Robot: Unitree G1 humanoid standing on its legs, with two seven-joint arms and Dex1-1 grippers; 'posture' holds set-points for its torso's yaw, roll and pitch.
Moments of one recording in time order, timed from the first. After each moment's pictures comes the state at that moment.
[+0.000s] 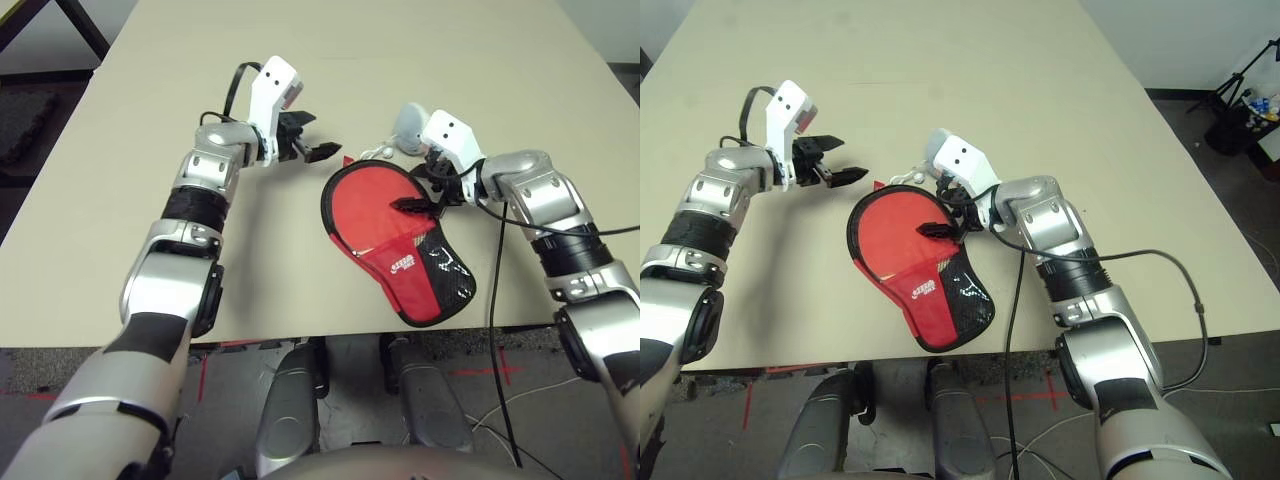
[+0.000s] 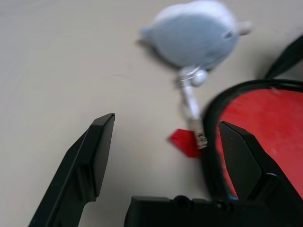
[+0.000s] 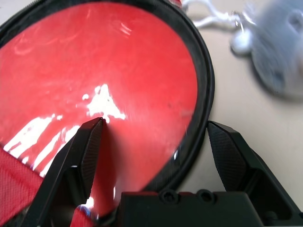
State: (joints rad) left arm -1.05 0.42 -0.09 0.80 -0.06 0.19 -0.99; right arm -0.84 -0.52 0.26 0.23 0.04 0.80 1.02
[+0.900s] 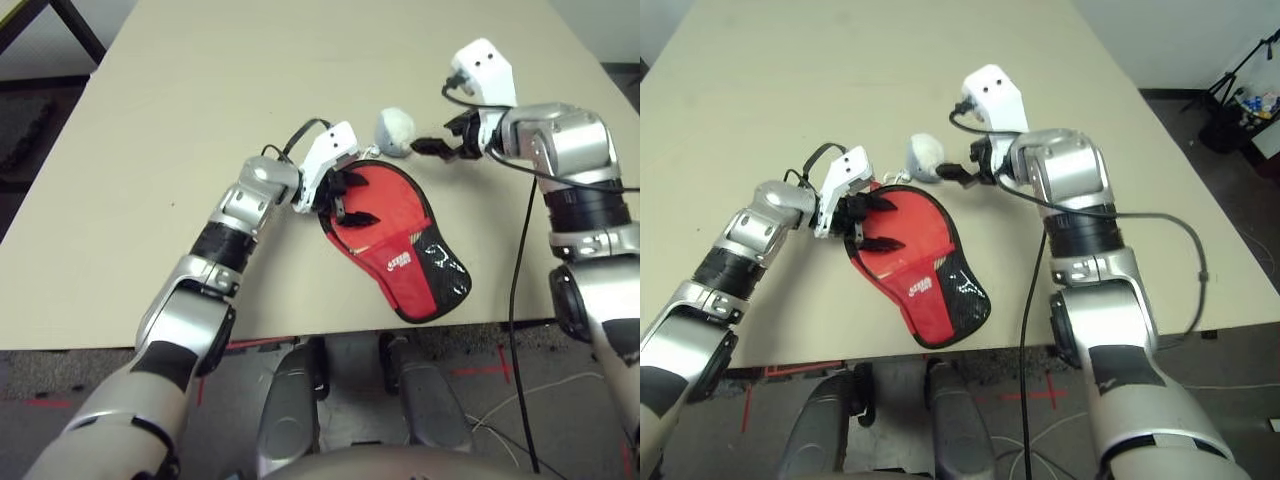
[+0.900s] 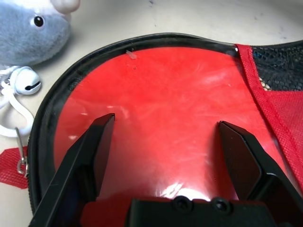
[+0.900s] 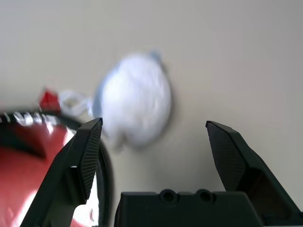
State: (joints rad) left arm -0.92 0.34 -0.30 0.58 0.00 0.32 -1.12; right arm -1.19 -0.37 0.04 0.49 0.05 0.98 0.56
